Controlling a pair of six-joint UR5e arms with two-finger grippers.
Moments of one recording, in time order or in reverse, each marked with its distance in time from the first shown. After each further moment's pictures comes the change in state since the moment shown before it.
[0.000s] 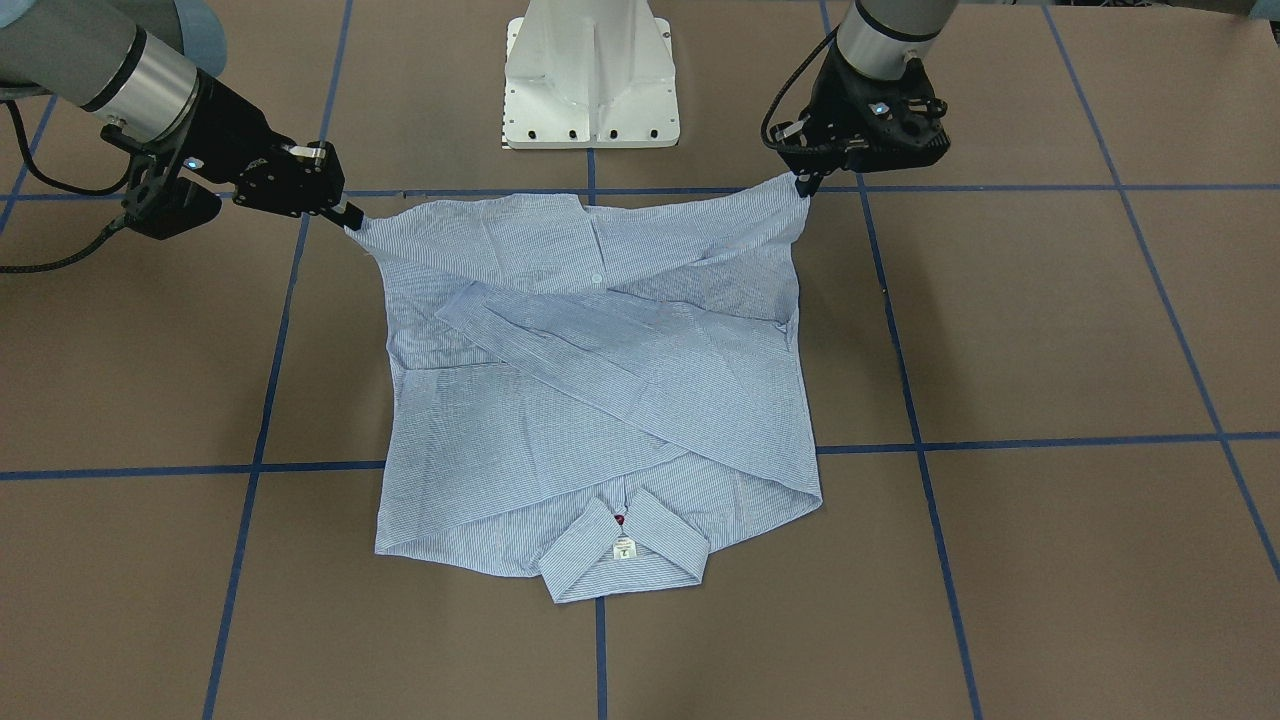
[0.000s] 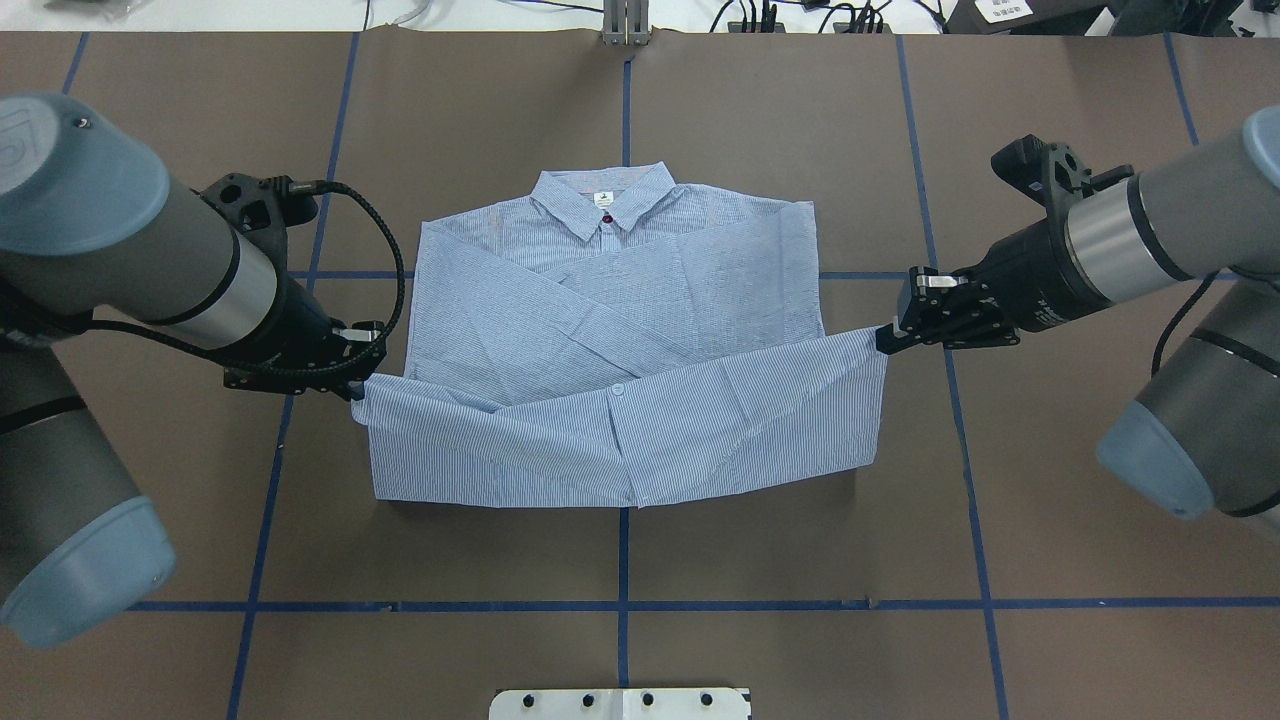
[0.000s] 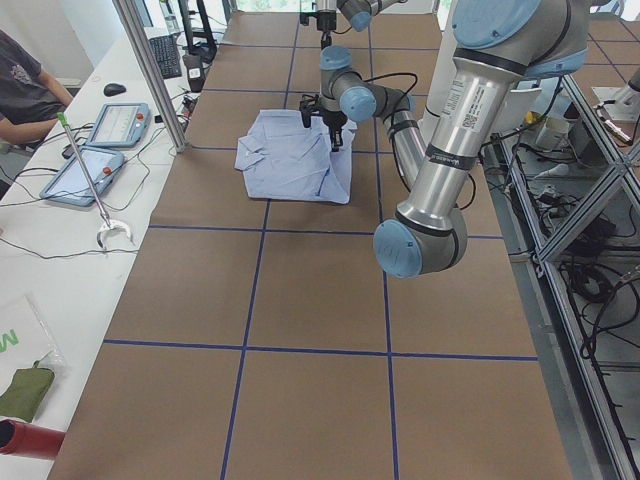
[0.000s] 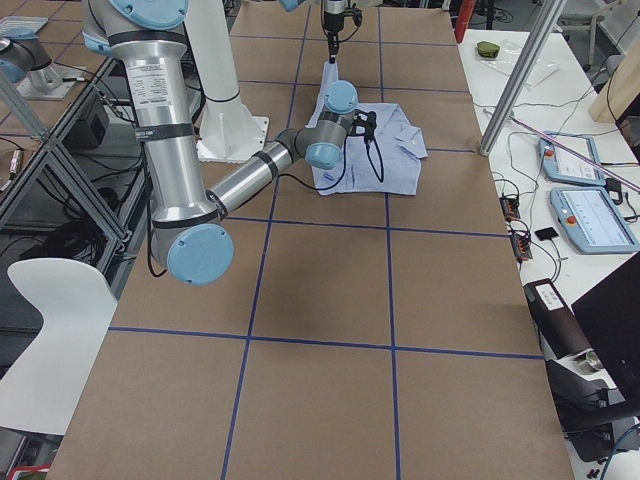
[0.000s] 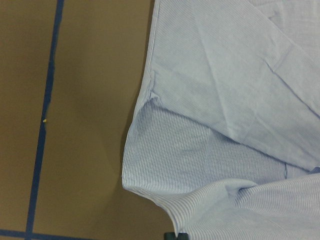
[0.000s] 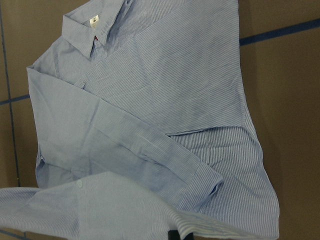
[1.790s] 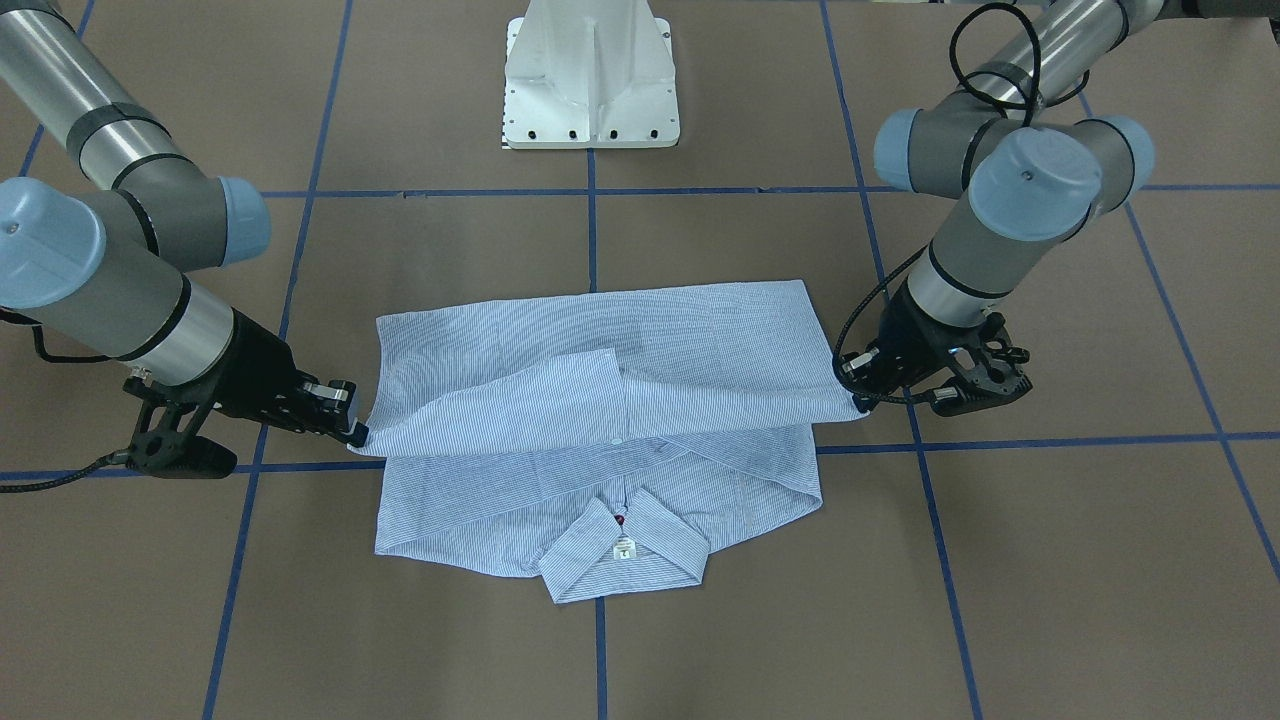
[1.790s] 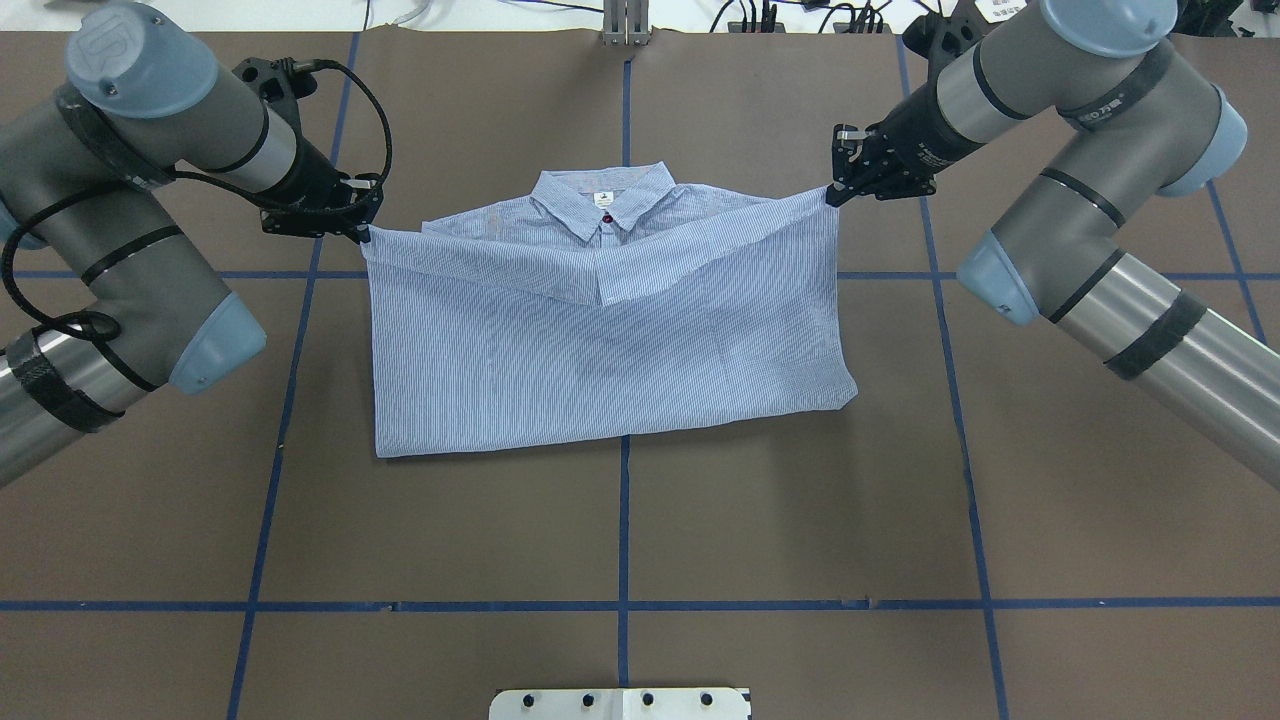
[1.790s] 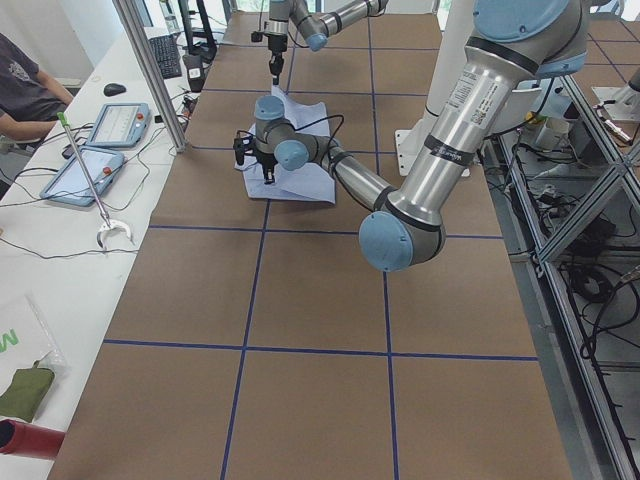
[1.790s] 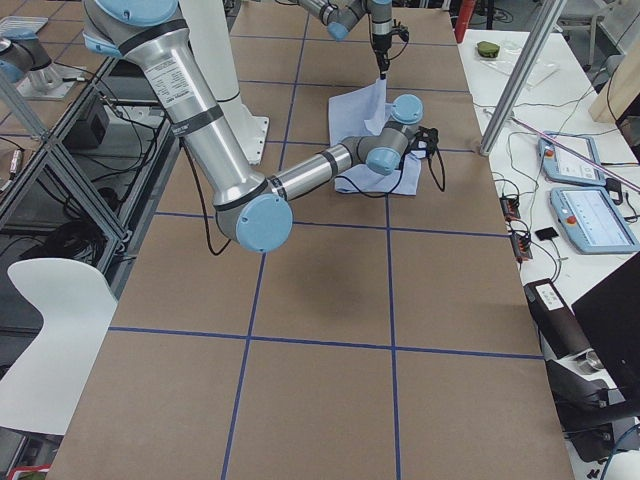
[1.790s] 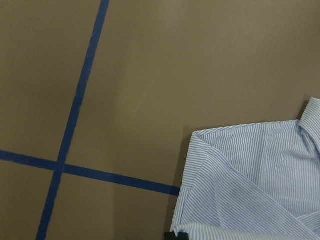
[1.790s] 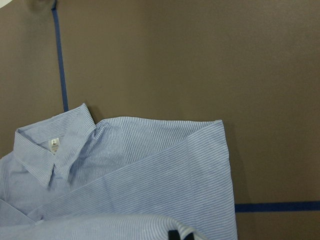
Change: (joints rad) left arm -0.175 -0.088 0.550 -0.511 -0.002 0.041; right arm 0.094 0.357 -0.533 0.004 -0.057 -0.119
